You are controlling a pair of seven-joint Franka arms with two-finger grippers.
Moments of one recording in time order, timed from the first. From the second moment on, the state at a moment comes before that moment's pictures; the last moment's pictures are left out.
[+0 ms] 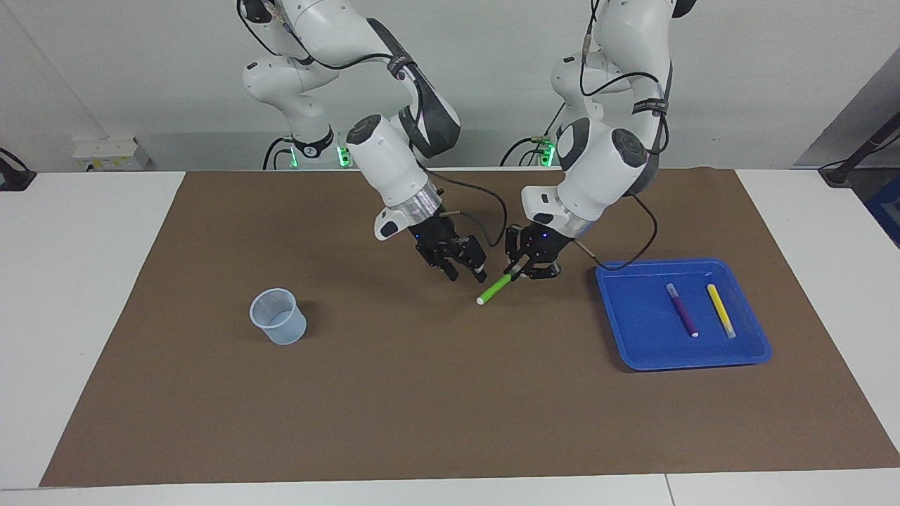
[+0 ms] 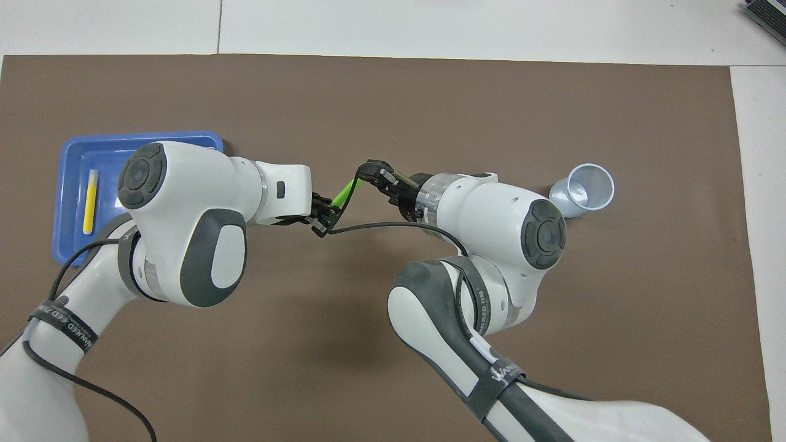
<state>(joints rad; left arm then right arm) 0.08 0.18 -0.56 -1.97 -0.42 2.33 0.65 0.54 0.29 0.03 -1.89 0.60 2.73 0.67</state>
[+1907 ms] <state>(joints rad) 0.06 0.14 -0.56 -1.97 -0.49 2.27 0.62 0.54 0.29 0.02 -1.85 0.60 2.67 0.68</state>
